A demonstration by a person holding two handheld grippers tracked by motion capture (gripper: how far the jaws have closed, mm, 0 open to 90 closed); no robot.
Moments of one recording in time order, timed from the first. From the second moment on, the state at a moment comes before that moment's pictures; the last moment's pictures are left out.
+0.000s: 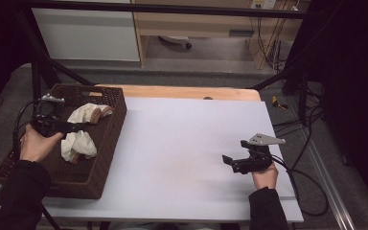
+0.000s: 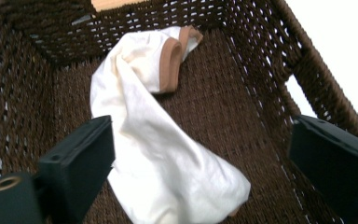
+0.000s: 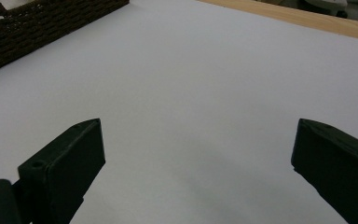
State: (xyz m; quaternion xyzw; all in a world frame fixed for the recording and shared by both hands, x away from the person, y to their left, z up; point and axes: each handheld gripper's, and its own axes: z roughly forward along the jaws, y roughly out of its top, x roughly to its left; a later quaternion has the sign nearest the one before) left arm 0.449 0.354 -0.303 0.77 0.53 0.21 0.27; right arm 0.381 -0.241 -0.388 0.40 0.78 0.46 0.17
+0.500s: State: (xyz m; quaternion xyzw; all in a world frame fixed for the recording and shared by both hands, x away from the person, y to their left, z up) left arm 0.476 0.372 -0.330 0.75 0.57 0.22 0.26; right arm 0.381 -0.240 -0.388 0.39 0.78 0.46 0.16
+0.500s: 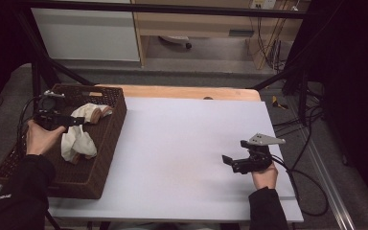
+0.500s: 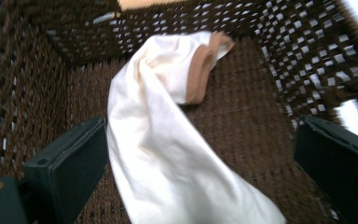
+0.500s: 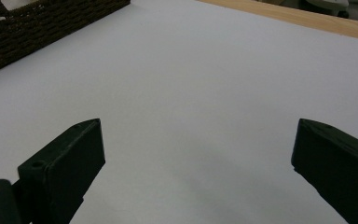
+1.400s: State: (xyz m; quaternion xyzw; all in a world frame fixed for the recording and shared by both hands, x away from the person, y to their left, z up) left arm 0.493 0.383 -0.377 0.75 0.59 0.18 0.25; right arm 0.383 -0.239 -0.390 0.40 0.78 0.46 0.17
